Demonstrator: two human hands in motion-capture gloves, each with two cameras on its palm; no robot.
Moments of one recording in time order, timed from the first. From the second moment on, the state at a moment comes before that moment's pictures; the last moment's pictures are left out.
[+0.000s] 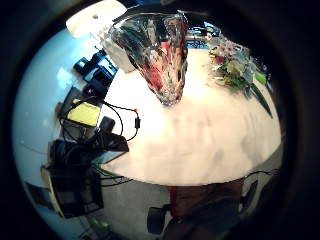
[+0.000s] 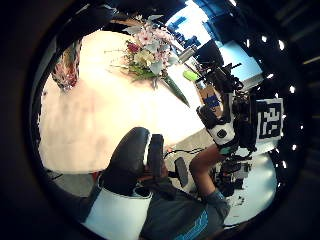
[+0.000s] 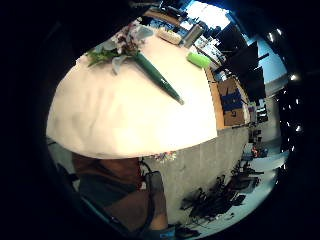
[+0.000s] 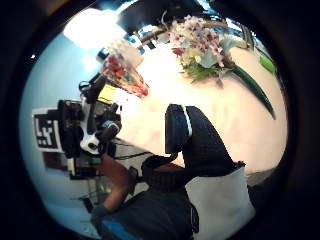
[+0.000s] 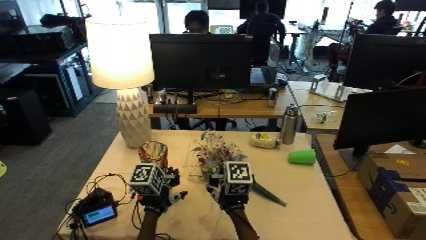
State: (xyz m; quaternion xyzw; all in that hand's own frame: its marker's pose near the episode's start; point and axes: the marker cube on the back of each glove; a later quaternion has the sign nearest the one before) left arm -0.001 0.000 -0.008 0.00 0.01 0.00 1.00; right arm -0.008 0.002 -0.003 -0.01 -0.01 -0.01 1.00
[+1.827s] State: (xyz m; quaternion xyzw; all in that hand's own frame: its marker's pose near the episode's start) left arm -0.003 -0.008 0.031 -0.07 0.02 -0.01 1.00; right arm 0.194 -0.100 0.176 -0.08 0.00 0.04 1.00
